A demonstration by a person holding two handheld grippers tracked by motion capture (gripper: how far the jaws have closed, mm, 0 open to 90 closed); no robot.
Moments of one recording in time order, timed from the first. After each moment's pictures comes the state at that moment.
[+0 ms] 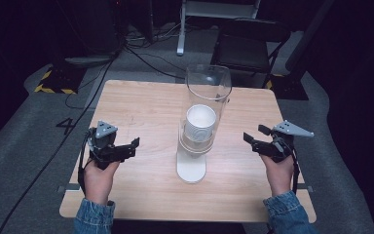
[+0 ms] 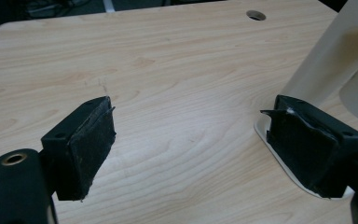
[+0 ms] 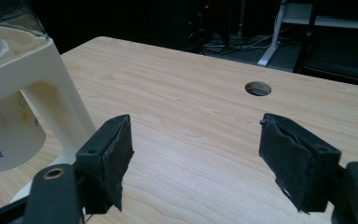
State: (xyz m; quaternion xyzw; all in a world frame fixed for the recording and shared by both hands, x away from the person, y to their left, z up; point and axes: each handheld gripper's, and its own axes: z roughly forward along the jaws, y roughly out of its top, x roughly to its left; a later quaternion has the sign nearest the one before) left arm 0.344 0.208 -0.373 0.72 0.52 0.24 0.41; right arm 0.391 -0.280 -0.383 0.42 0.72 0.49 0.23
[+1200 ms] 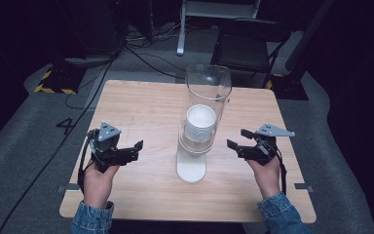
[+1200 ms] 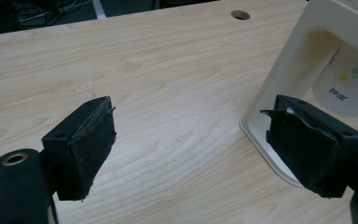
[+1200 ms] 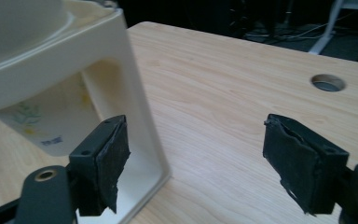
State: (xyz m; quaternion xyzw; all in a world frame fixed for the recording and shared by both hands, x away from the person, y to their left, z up) left arm 0.334 0.200 -0.366 0.74 0.49 0.22 0.41; right arm 0.393 -0.243 -0.399 0.38 0.76 0.51 0.17
